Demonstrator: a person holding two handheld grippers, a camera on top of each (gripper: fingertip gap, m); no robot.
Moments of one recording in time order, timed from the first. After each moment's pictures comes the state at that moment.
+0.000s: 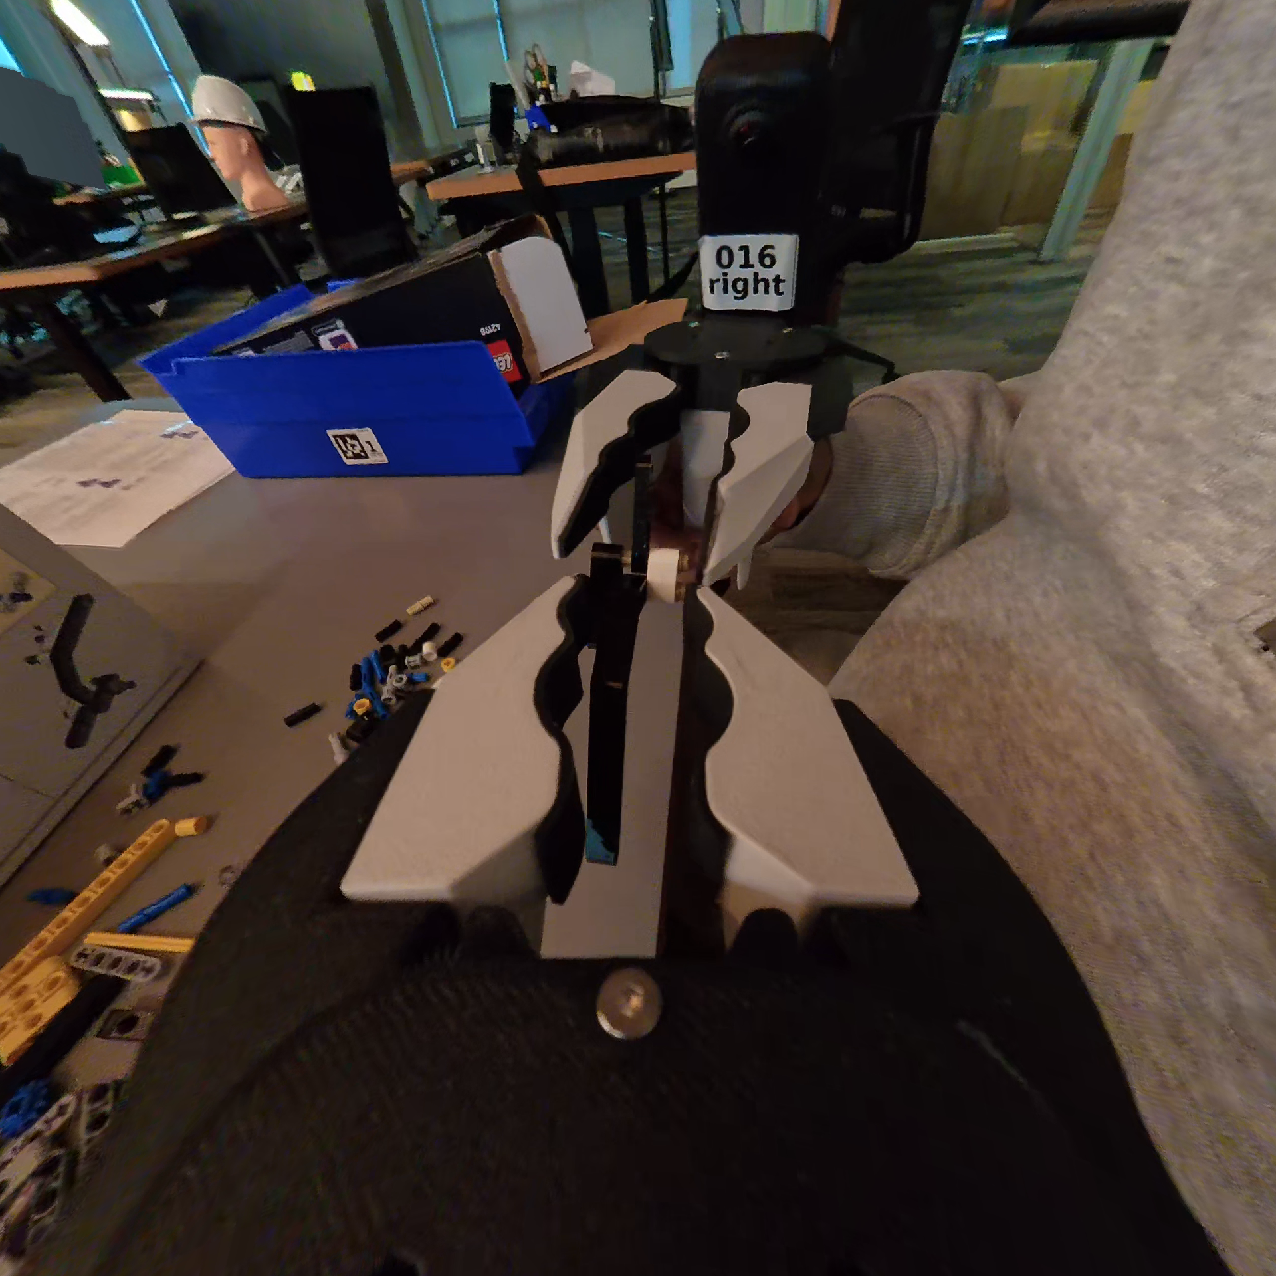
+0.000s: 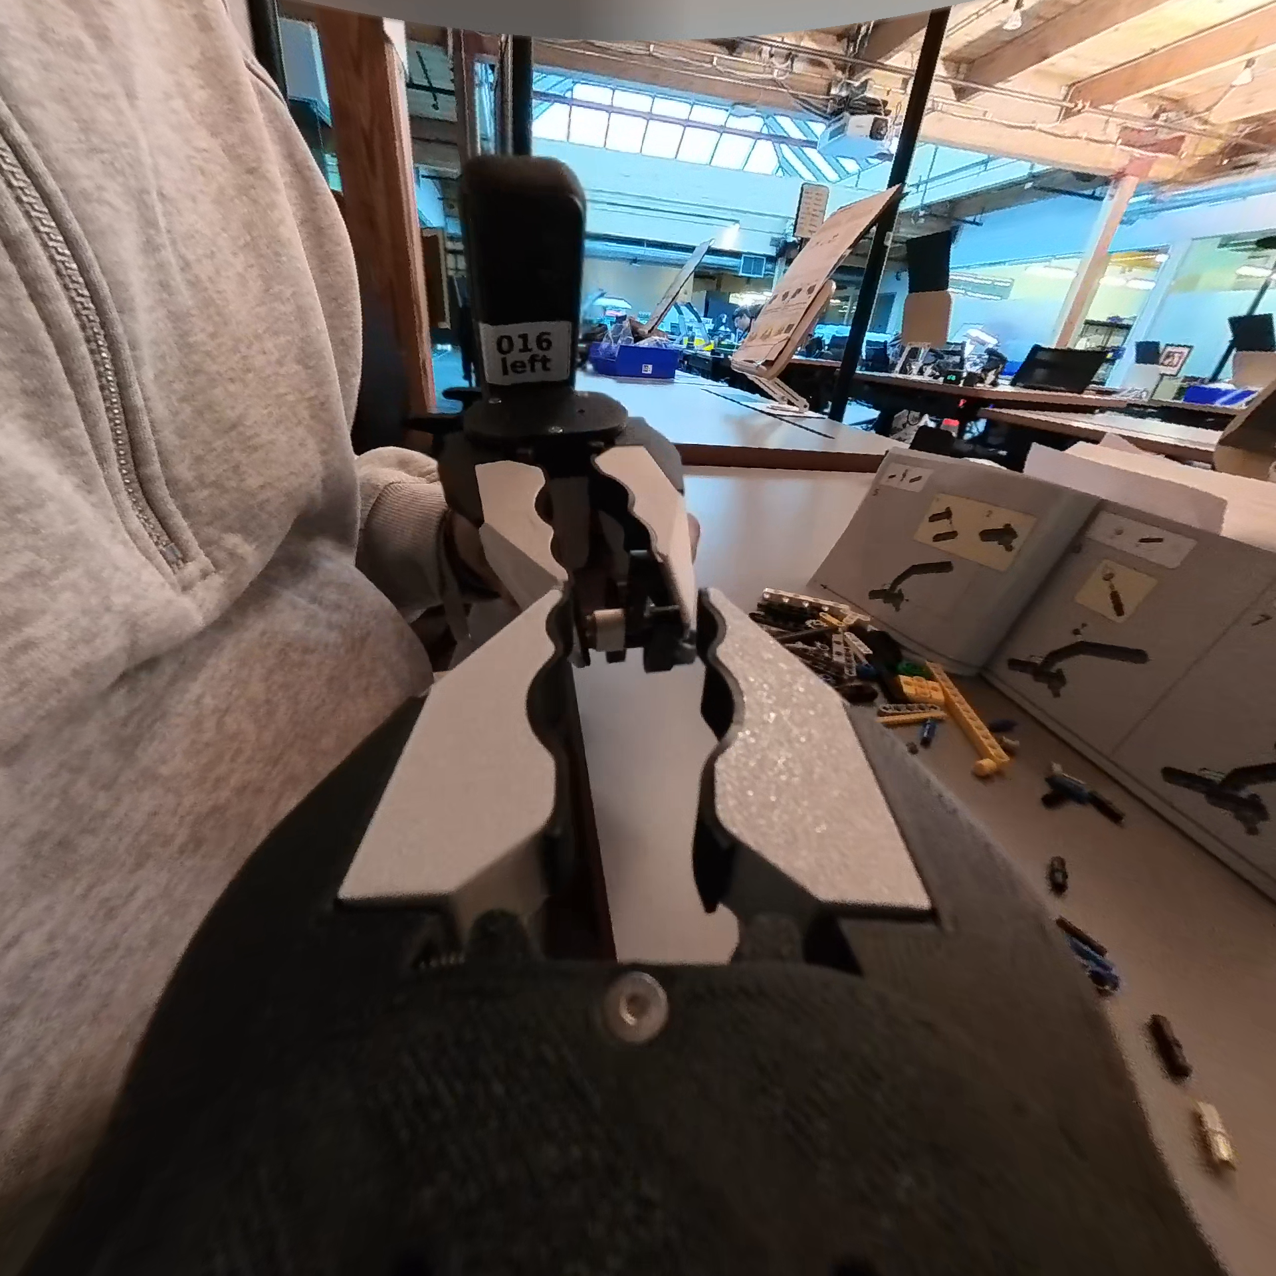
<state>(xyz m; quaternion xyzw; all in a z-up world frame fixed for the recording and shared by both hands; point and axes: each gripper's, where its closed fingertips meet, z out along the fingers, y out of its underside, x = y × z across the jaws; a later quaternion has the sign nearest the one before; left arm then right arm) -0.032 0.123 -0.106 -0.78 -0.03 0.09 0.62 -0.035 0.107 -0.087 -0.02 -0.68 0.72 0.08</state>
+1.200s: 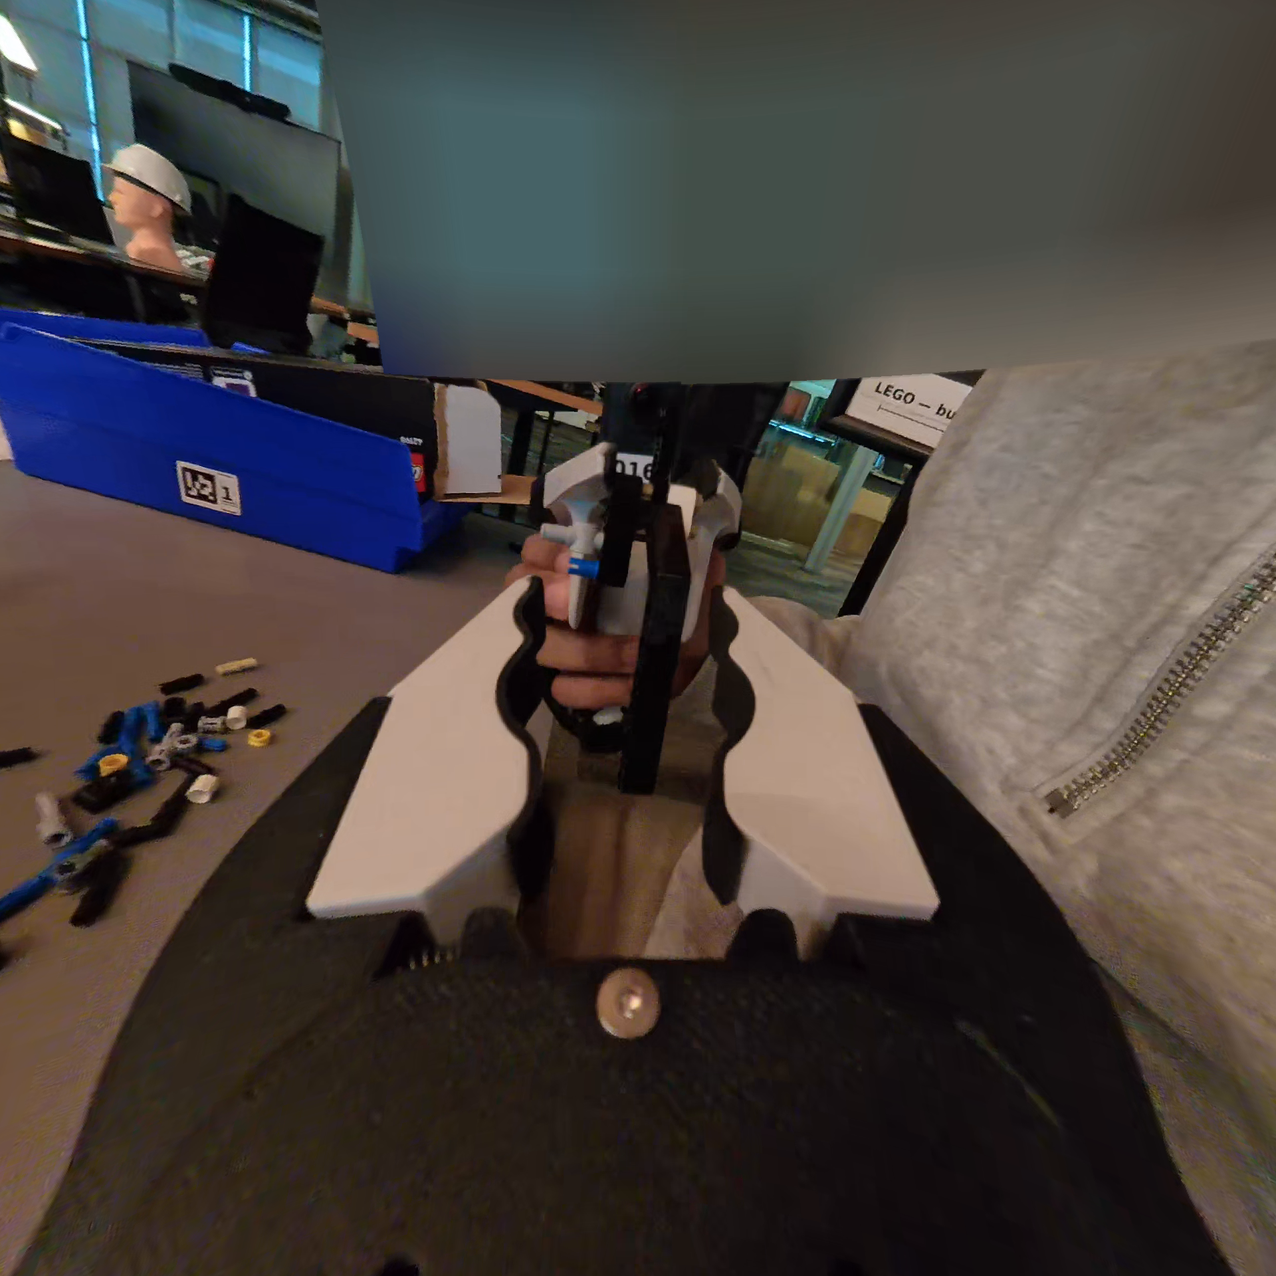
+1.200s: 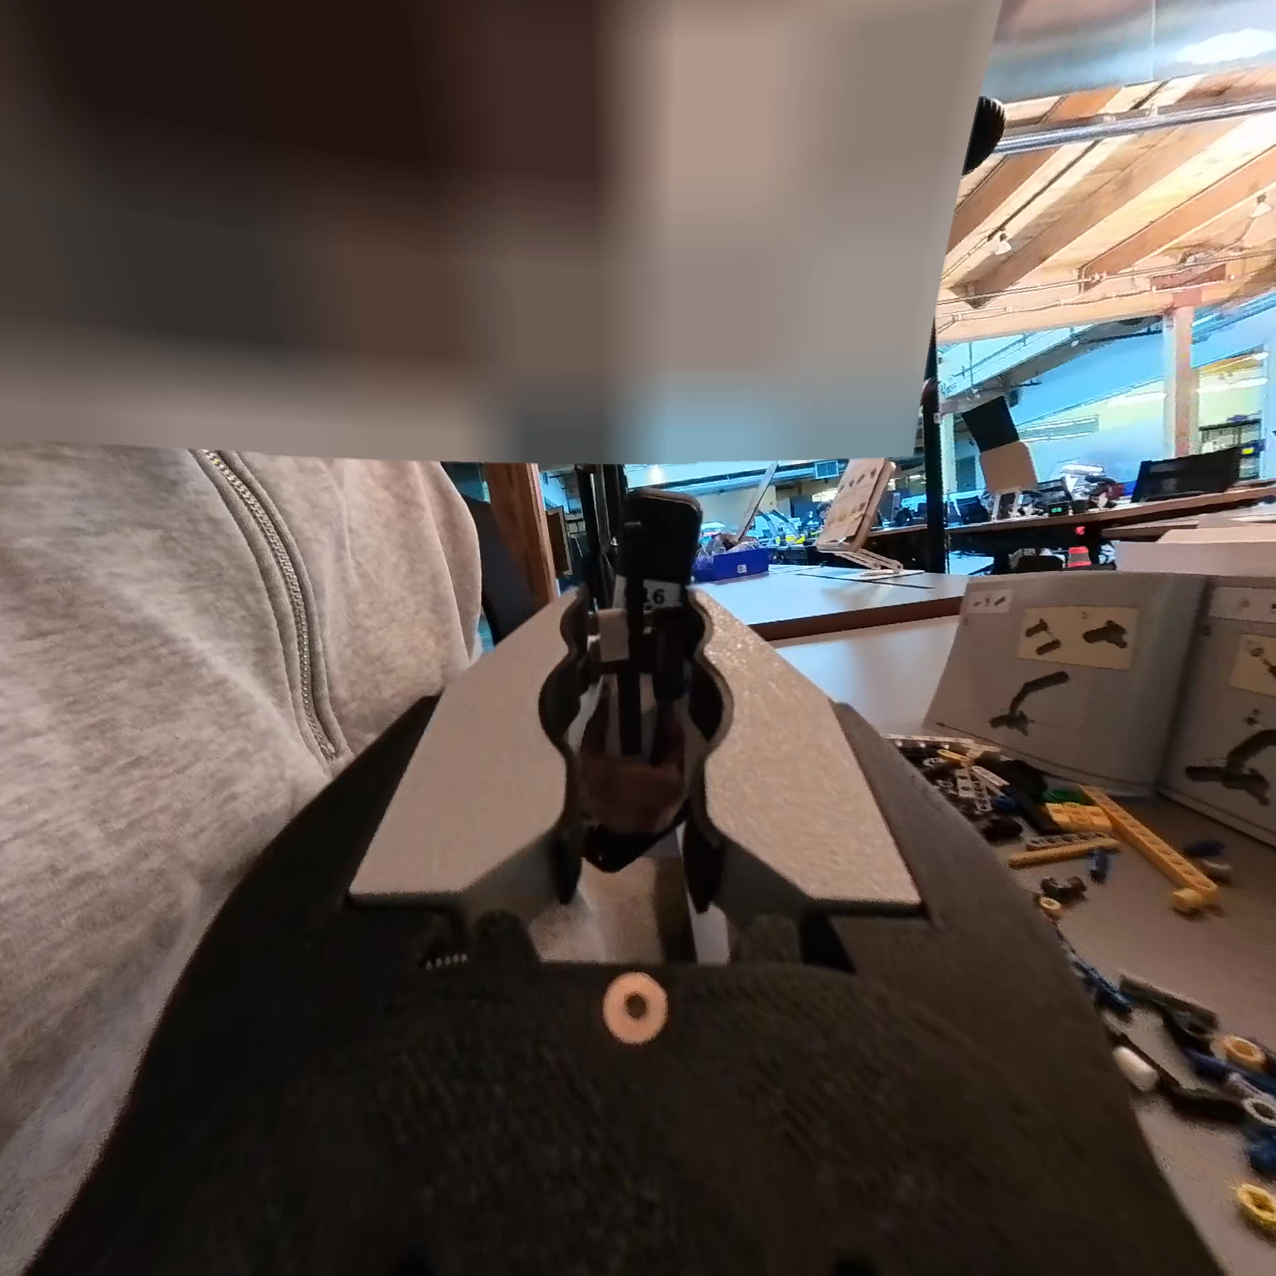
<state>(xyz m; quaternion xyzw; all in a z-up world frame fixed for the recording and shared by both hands) -0.026 0.133 -0.076 -0.65 -0.11 -0.10 0.74 -0.034 0.127 -0.043 -0.05 -0.54 0.84 -0.05</state>
